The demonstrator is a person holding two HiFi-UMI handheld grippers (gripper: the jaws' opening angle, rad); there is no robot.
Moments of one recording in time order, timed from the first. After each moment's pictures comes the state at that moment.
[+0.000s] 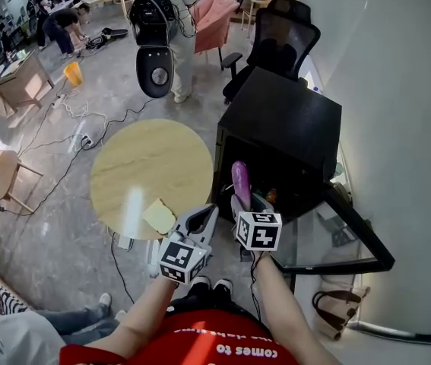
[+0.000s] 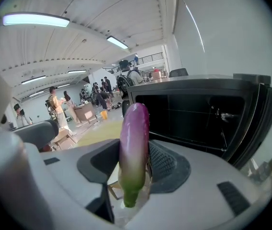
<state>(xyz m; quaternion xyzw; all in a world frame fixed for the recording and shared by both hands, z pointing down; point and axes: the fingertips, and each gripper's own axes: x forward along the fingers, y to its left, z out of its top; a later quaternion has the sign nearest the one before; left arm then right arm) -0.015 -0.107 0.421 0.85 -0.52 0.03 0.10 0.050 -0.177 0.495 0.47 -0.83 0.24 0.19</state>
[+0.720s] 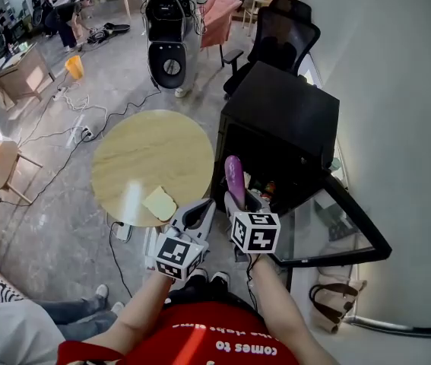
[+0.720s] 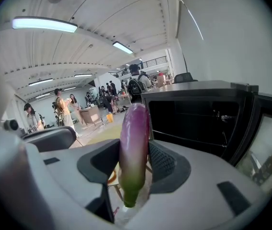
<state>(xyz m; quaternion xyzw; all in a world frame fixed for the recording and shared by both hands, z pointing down) -0.022 -0.068 0.408 0.85 -0.52 0.02 0.09 0.031 -0.127 0.464 0.45 -0.85 0.23 0.17</state>
